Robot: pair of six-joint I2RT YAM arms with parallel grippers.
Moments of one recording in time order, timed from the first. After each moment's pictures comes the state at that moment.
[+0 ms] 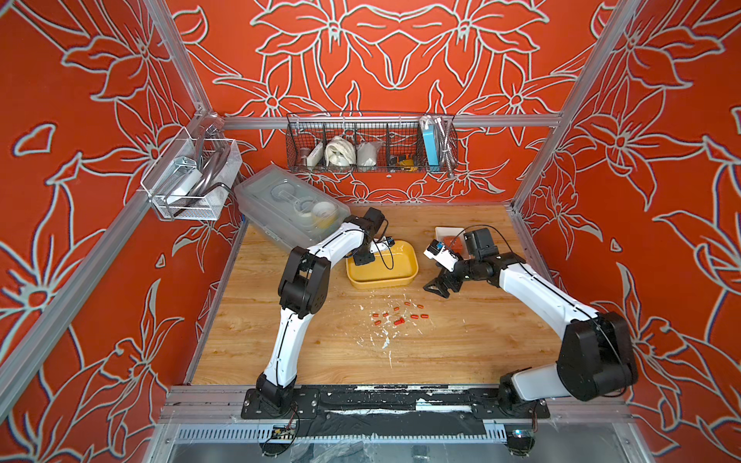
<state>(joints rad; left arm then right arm) -0.43 2.25 1.90 -0.93 -0.22 0.78 0.30 1.43 1.01 -0.57 -0.52 -0.60</state>
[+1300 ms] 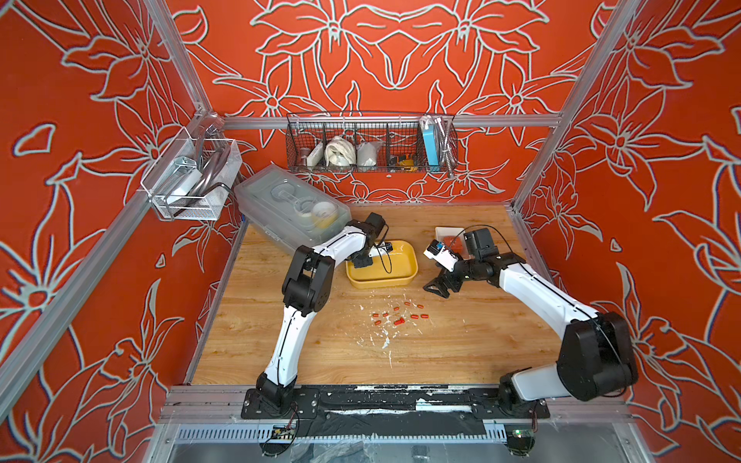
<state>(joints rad) -0.43 2.30 1.88 -0.90 -0.28 0.83 0.30 1.43 1.01 -0.57 -0.53 -0.60</state>
